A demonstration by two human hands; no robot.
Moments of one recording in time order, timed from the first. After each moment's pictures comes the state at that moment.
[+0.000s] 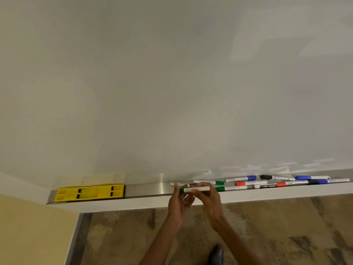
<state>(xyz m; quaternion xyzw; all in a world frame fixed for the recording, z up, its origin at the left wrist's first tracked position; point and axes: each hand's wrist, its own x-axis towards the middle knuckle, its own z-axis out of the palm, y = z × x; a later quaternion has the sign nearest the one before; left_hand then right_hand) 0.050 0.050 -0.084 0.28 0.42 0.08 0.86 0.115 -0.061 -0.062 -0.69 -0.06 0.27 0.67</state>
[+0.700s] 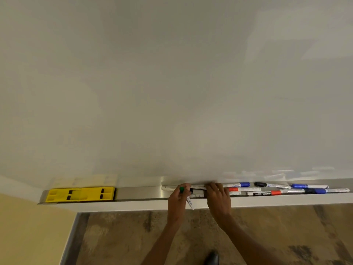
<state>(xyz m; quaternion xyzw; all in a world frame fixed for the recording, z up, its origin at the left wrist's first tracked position) 0.090 0.015 -0.096 0.65 0.36 0.13 0.66 0.188 -0.108 -0.100 -0.95 -0.30 0.05 0.09</state>
